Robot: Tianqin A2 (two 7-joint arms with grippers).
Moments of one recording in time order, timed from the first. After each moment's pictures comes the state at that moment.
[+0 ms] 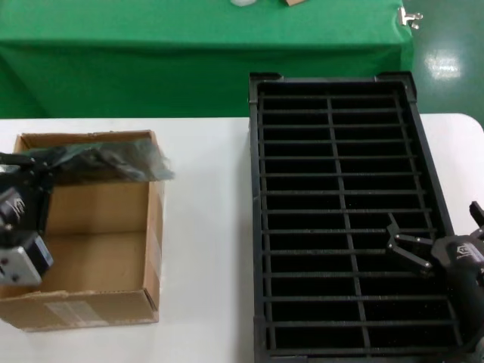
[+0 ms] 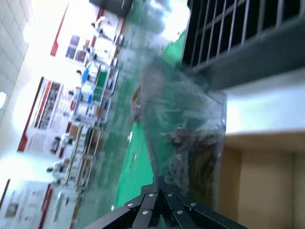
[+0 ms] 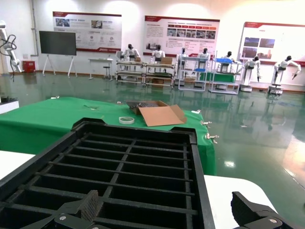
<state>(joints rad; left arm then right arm) -0.09 -0.55 1.38 -1.95 -0.90 0.54 0.10 0.03 0.31 -1.63 1.62 1.76 -0.05 0.03</state>
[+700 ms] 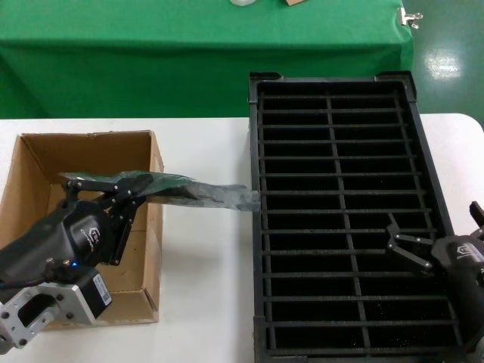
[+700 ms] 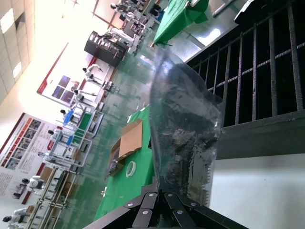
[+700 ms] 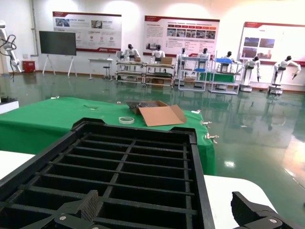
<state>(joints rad) -0.02 -0.61 1.52 -2.05 -1.11 0.53 0.12 0.03 0.31 -1.63 1.62 1.76 -0.05 0.03</state>
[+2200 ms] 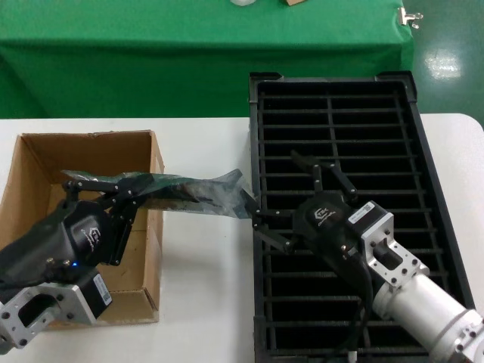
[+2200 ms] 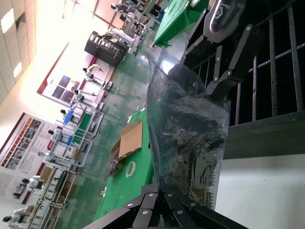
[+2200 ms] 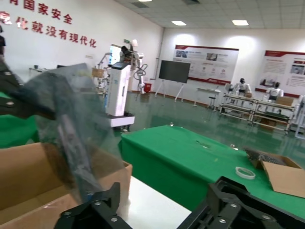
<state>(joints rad) -0.02 -0.61 1.52 -2.05 -1.11 0.52 0.12 0.33 0.35 -1.97 1.57 1.67 -0.25 0.03</state>
